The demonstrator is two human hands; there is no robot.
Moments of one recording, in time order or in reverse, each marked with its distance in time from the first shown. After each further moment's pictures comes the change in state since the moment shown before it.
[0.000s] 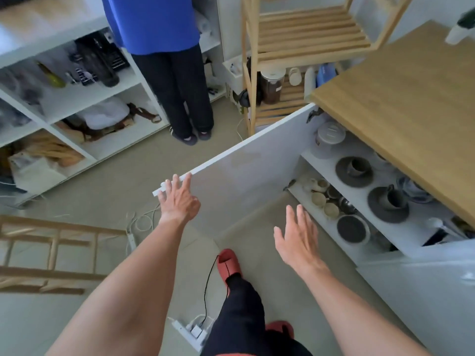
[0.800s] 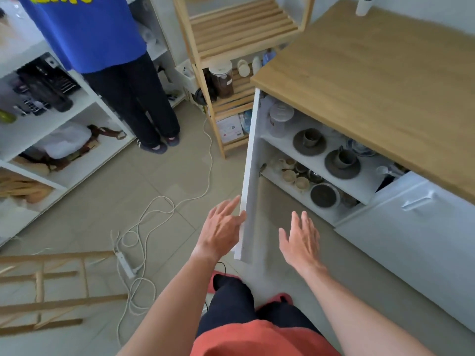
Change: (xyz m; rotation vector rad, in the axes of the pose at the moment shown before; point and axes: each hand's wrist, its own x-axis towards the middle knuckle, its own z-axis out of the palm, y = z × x) left_hand -0.153 0.084 0.049 0.048 0.076 0.872; right_hand -0.095 0.079 0.016 0.198 0.024 0.259
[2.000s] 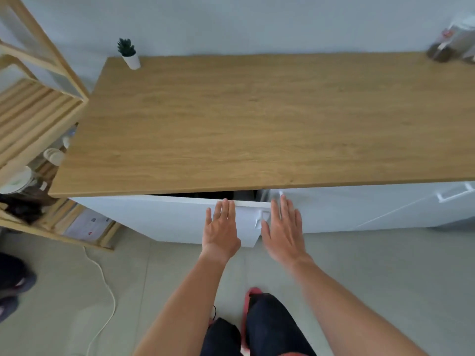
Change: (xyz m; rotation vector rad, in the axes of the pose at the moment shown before) left_hand 0.245 0.258 0.028 0.239 -0.347 0.501; right_hand 0.073 0.165 -0.144 0.007 0.406 0.468
